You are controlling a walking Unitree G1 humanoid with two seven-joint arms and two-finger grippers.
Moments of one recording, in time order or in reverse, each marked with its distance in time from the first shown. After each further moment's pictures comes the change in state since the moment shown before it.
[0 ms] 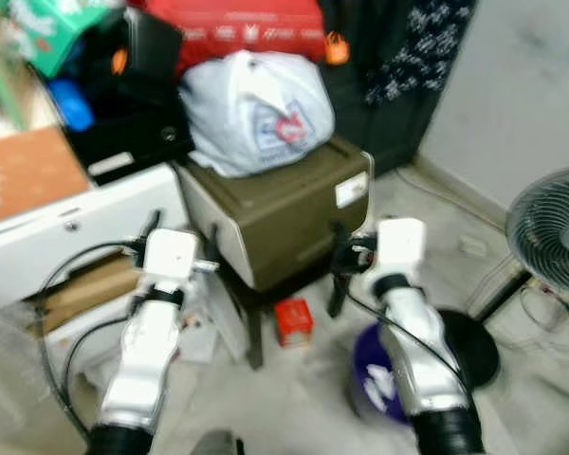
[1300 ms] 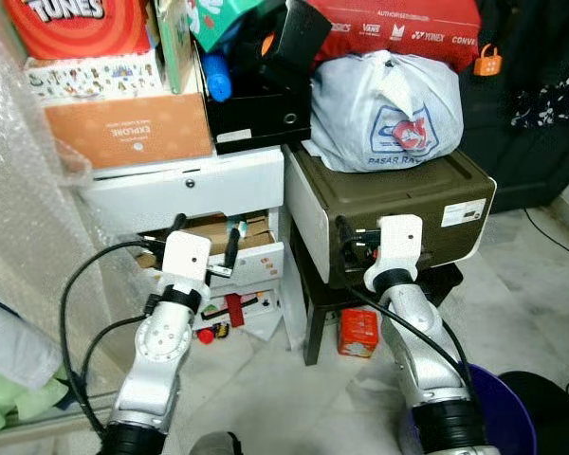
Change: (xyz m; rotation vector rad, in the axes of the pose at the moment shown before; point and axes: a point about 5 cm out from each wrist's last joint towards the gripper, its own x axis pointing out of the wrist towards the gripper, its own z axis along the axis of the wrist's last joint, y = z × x) left arm 0.001 -0.018 0.001 -0.061 0.017 -0.126; right arm 0.004 -0.005 -0.005 -0.018 0.025 -0.032
